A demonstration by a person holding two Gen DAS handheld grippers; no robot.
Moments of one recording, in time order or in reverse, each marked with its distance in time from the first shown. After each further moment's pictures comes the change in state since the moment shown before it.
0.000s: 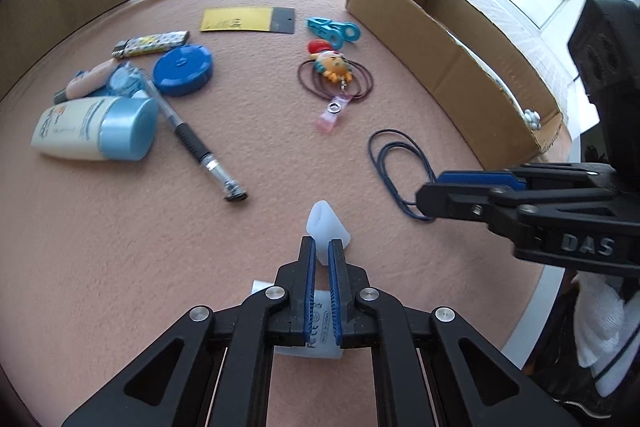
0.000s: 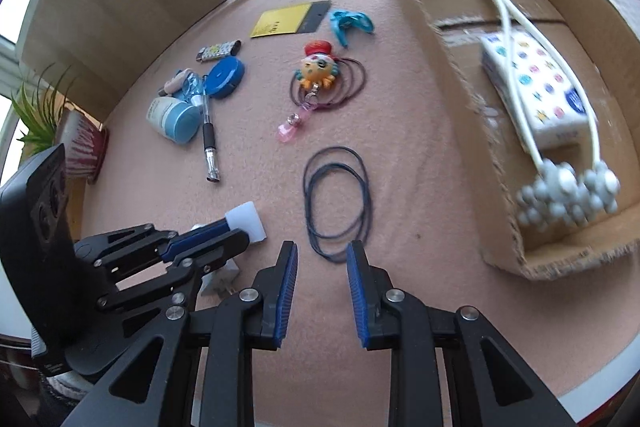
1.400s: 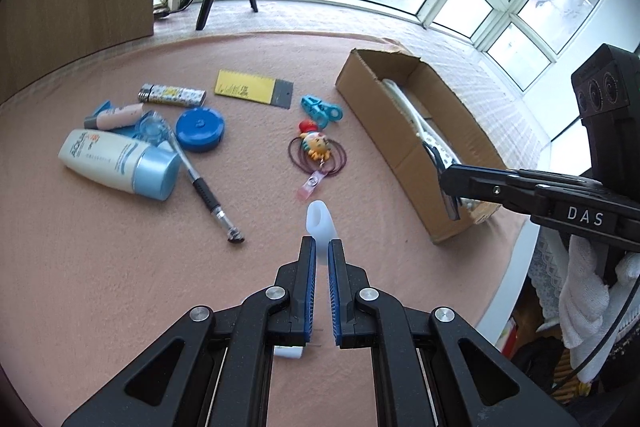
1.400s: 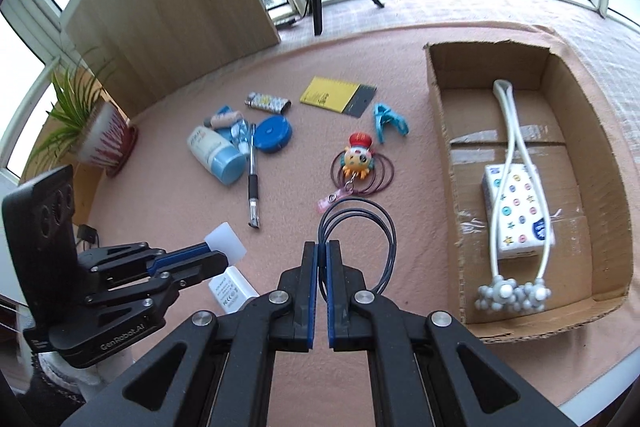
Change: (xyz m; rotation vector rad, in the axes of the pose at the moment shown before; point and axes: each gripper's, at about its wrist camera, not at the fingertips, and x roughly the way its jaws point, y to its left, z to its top) left arm -0.062 -0.006 0.018 -0.094 -0.175 -0.085; right arm -0.071 0.022 0.024 -0.156 -0.141 0.017
